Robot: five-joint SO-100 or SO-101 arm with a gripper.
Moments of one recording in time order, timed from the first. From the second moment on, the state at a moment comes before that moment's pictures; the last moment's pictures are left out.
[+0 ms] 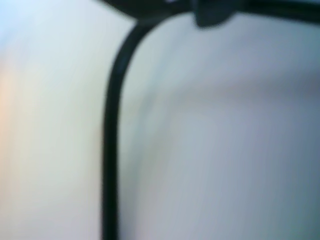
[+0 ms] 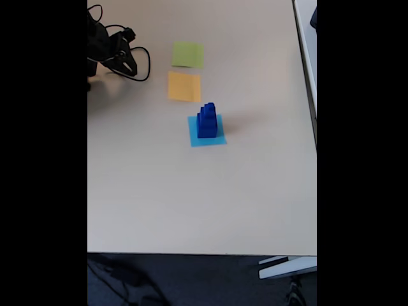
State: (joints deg) arm 1.6 192.3 179.6 68.9 -1.1
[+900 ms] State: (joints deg) arm -0.4 192.3 181.1 56.3 -4.5
